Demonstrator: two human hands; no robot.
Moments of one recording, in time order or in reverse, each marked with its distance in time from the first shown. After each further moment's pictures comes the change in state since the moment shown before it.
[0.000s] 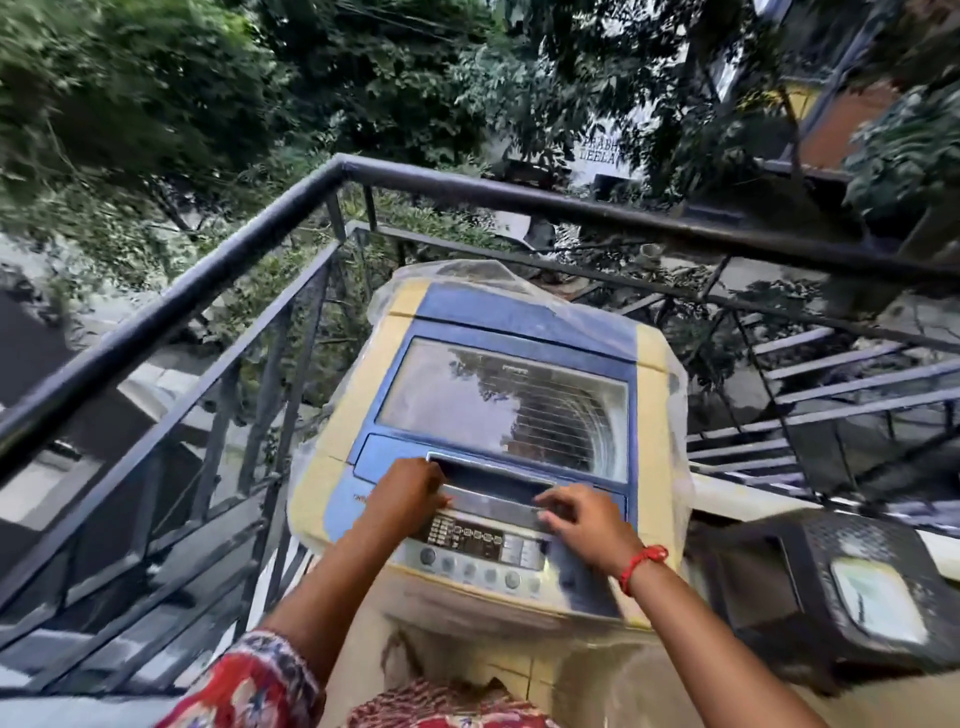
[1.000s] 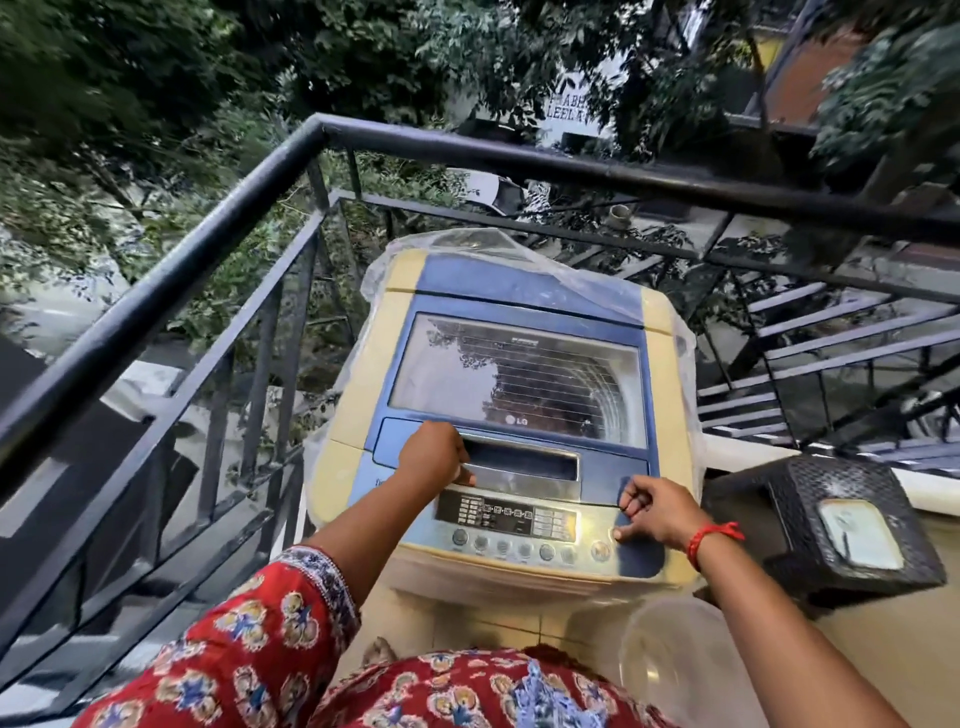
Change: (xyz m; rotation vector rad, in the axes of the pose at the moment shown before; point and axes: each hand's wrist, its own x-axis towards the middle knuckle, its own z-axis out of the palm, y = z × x) left_hand 0.021 0.004 -0.026 -0.234 -0.237 -0.221; right_hand -0.025 0.036 -0.008 0.192 -0.056 0.580
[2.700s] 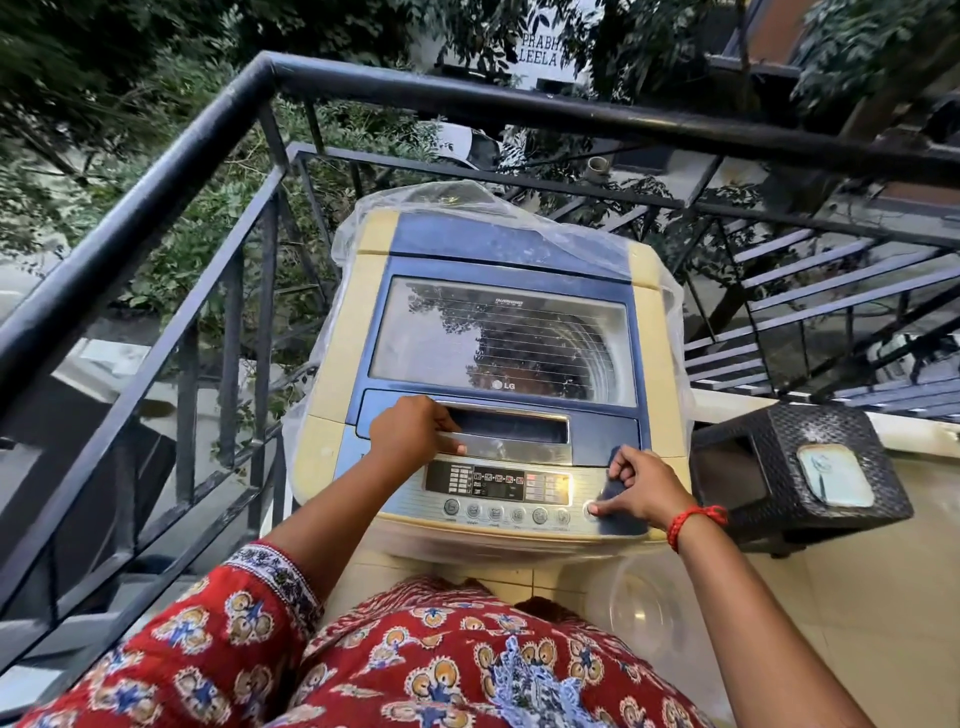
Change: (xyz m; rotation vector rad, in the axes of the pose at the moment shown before) left_hand 0.001 -0.020 0.003 0.119 0.125 0.156; right_hand -0.014 0.002 0.026 -0.040 0.100 -0.004
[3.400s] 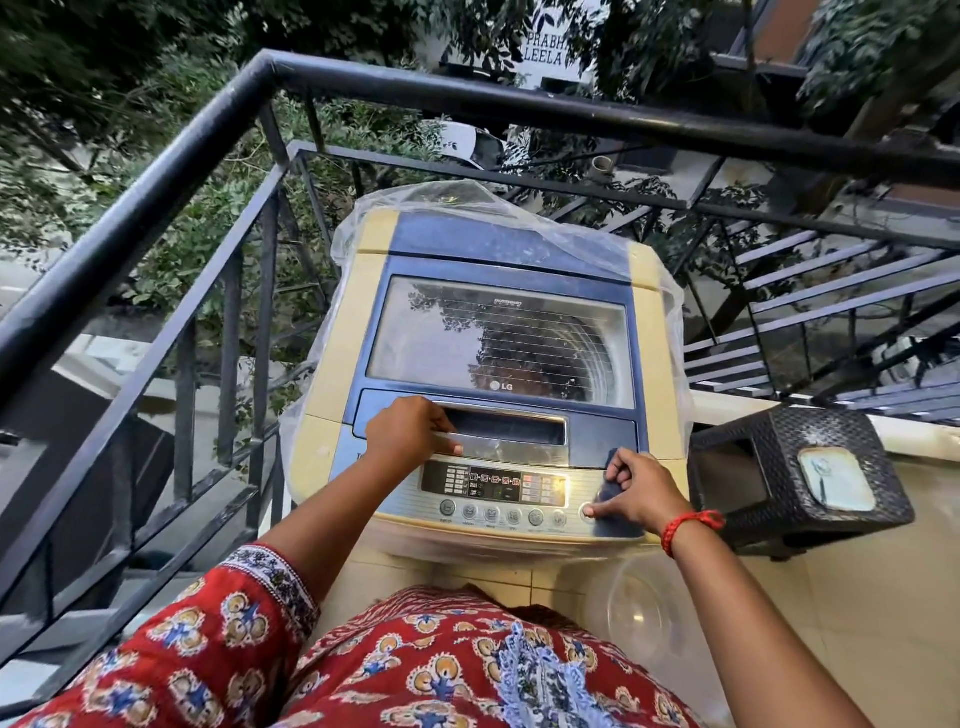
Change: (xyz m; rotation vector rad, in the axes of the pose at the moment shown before) left_hand 0.001 0.000 0.003 0.004 0.019 -0.004; right_hand -0.001 0.000 0.001 -0.028 0.030 0.020
